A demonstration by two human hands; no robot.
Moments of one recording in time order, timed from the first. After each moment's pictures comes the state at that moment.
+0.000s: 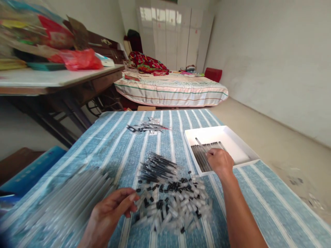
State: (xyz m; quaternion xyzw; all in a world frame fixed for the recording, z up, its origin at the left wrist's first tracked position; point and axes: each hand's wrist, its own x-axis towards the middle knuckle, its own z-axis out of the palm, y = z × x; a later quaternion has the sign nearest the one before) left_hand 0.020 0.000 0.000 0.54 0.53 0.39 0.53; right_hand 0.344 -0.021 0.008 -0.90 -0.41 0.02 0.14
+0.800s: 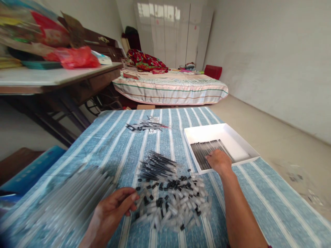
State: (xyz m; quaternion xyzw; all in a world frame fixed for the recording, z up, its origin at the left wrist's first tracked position) left_hand 0.016 0.006 -0.016 0.59 0.55 0.32 0.50; right_hand 0.364 -0.014 -0.014 -0.89 -0.44 0.11 0.02
